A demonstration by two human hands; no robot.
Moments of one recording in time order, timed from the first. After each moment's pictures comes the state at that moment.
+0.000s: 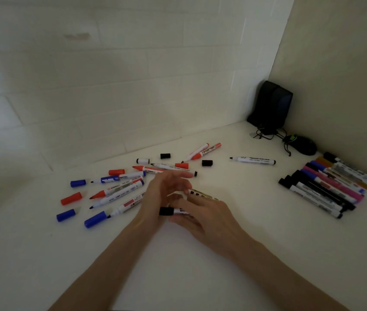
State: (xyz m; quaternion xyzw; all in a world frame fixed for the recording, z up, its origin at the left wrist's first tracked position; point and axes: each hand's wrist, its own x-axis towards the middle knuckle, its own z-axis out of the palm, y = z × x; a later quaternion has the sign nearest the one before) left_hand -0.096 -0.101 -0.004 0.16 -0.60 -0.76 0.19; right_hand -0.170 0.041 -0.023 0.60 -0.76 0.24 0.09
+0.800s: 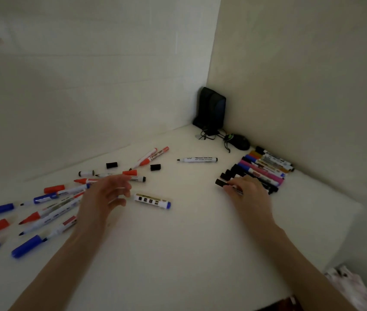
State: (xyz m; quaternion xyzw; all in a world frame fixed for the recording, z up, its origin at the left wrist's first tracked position) left_hand -0.105 -0.102 -0.003 0.19 -0.57 -0.76 0.27; right_hand -0.285 0.197 -0.030 0.21 -0.94 0.22 0.17
